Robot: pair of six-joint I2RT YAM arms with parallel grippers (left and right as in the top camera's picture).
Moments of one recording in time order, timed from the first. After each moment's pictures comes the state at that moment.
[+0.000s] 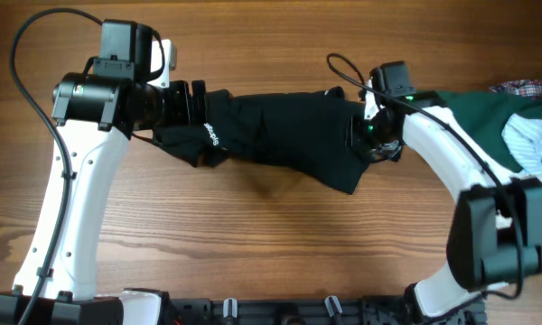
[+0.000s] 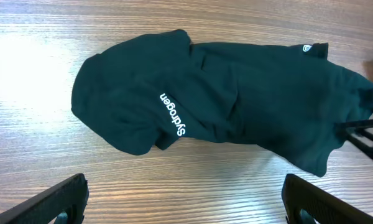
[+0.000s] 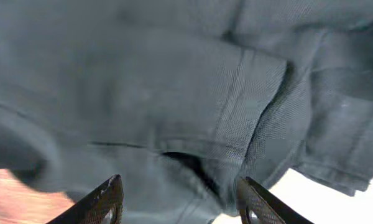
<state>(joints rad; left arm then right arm) -0.14 1.51 1.58 -1.18 0.14 -0.22 0.18 1.78 1.18 -0.76 -0.13 0.22</state>
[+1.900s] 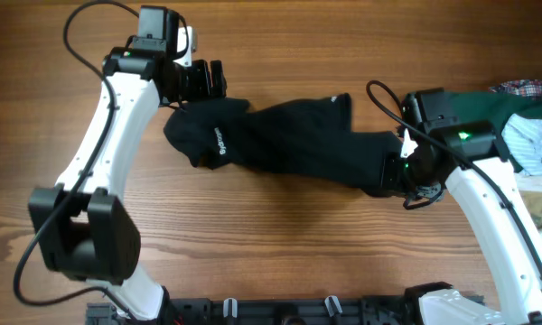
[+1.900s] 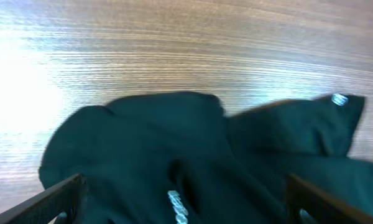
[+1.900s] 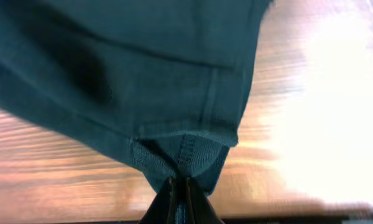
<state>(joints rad) -0.14 1.83 1.58 -0.88 0.18 -0.25 0.18 1.35 1.17 -1.32 -0.06 0.41</state>
